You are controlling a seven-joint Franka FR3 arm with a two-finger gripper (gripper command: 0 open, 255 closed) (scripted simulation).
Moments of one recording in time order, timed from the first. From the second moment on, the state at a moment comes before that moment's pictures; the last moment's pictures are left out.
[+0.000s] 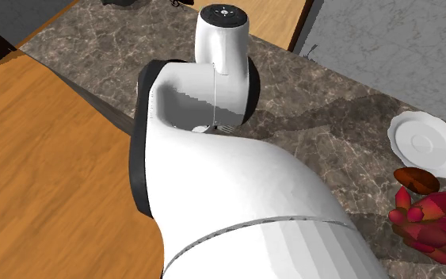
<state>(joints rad) 0.20 -0.43 0.20 -2.59 0.21 2.14 0.21</state>
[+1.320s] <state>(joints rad) 0.19 -0.52 0.17 -2.38 0.19 1.85 0.24</state>
